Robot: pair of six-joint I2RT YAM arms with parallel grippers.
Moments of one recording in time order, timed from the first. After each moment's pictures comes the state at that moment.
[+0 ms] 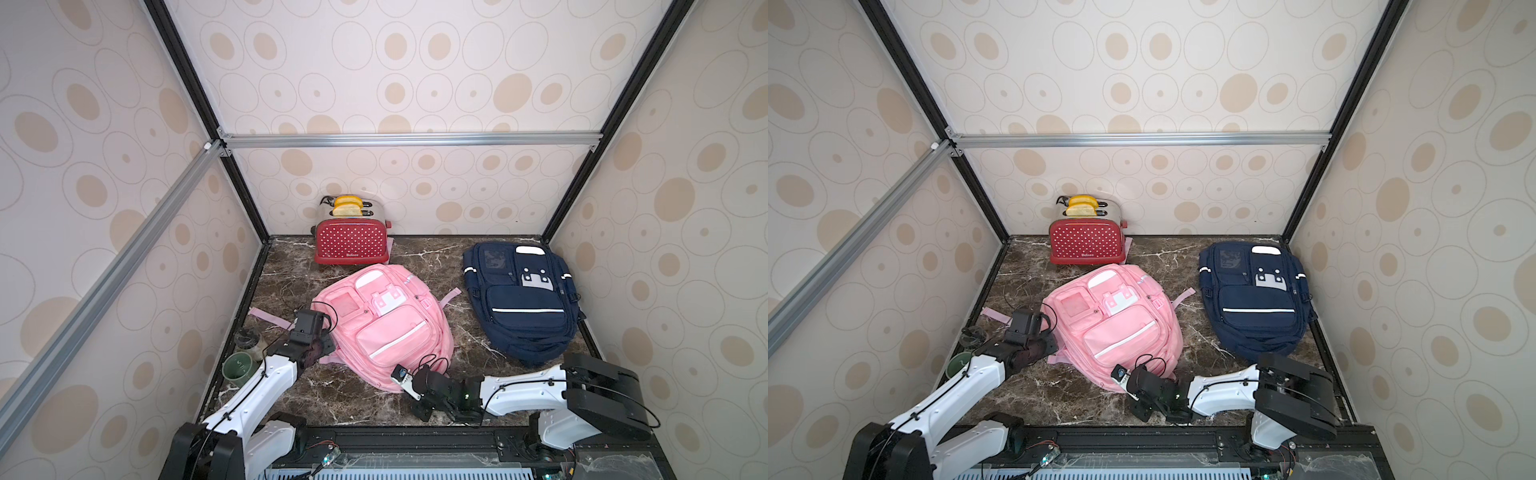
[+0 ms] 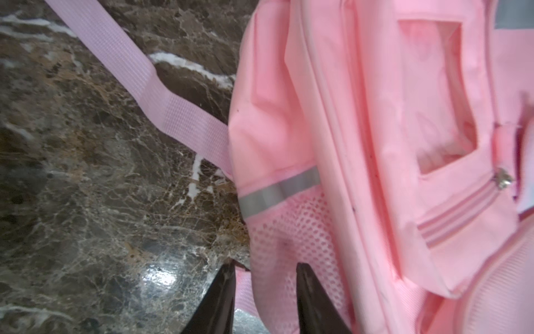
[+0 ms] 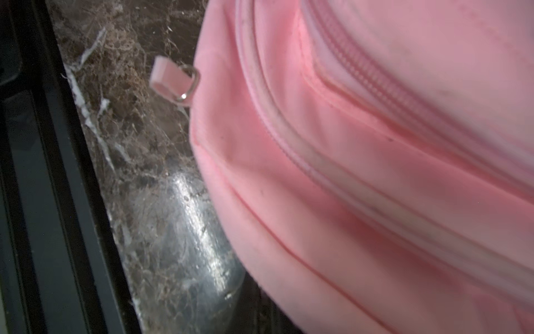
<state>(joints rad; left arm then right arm) -0.23 1.00 0.50 -0.47 -0.12 -0.64 1.37 1.53 0.57 0.11 0.10 0.16</state>
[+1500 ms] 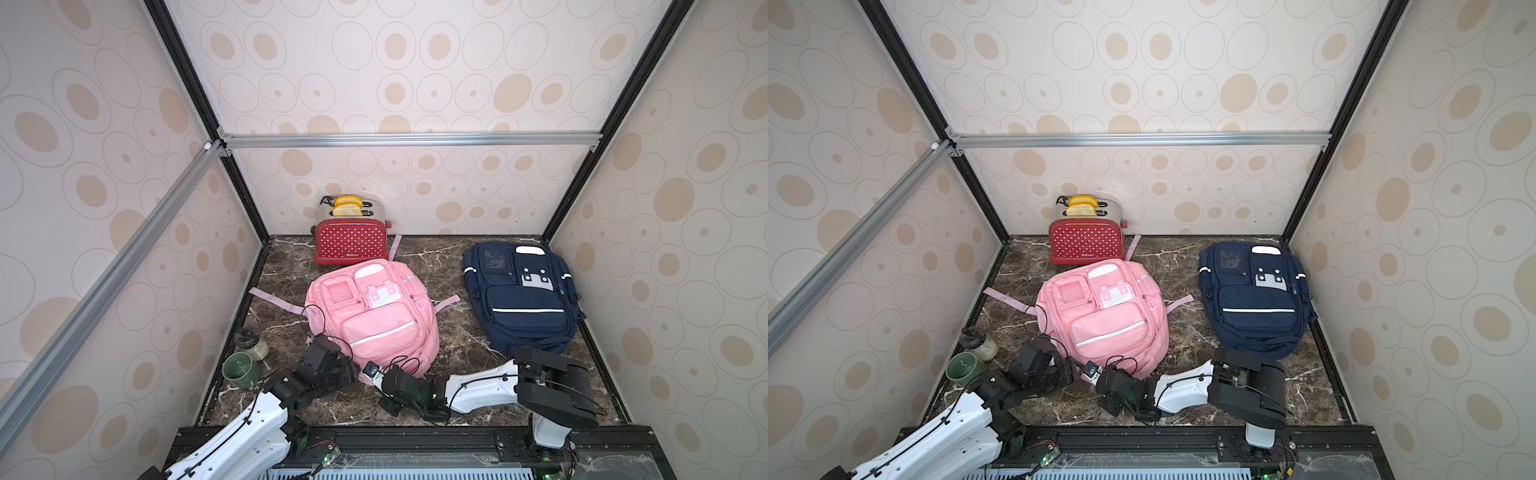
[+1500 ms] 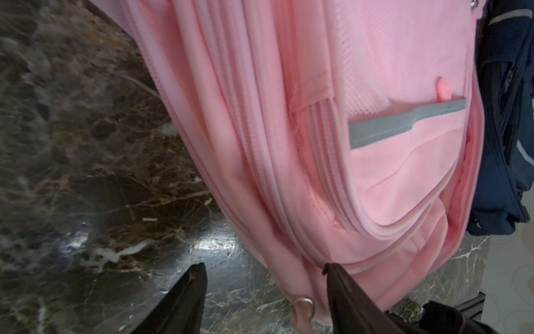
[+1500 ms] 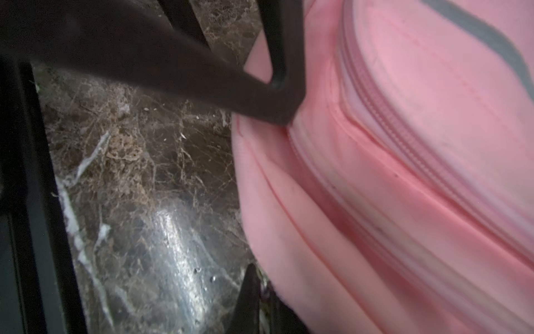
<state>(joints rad) -0.60 0.76 0.37 -0.59 0.05 -0.97 1.43 1.77 0.80 0.20 0.24 0.14</state>
